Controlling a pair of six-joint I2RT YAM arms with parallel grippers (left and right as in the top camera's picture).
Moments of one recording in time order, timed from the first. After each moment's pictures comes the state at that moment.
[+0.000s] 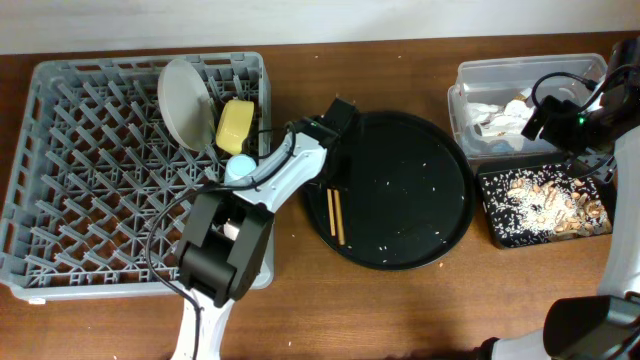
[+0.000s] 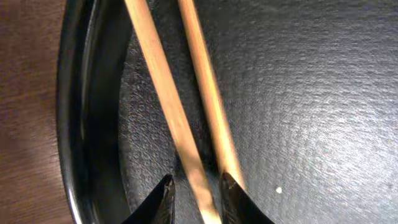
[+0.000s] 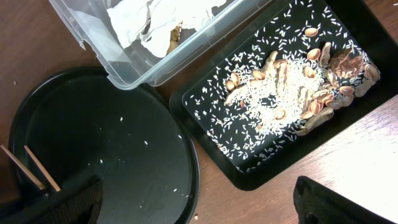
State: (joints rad) left arm -0.57 2.22 1.70 -0.84 -0.03 -0.33; right arm -0.33 1.66 1.78 -1.36 -0.06 0.31
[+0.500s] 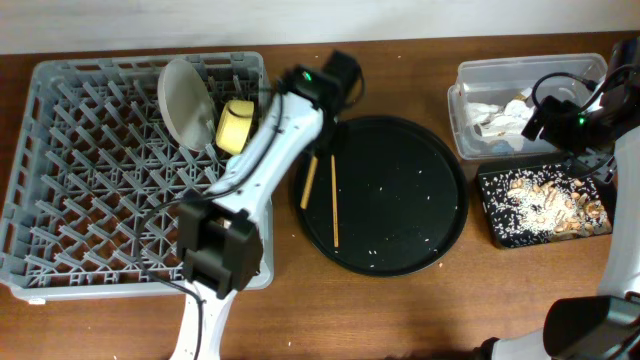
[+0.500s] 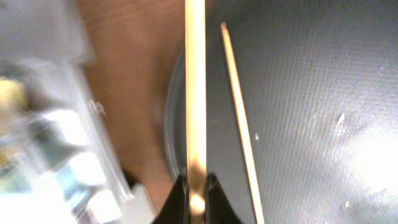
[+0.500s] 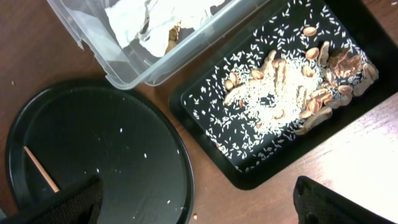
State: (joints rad) left arm -0.54 2.27 2.23 -1.38 -0.08 -0.28; right arm -0.33 1.66 1.78 -1.36 -0.06 0.31
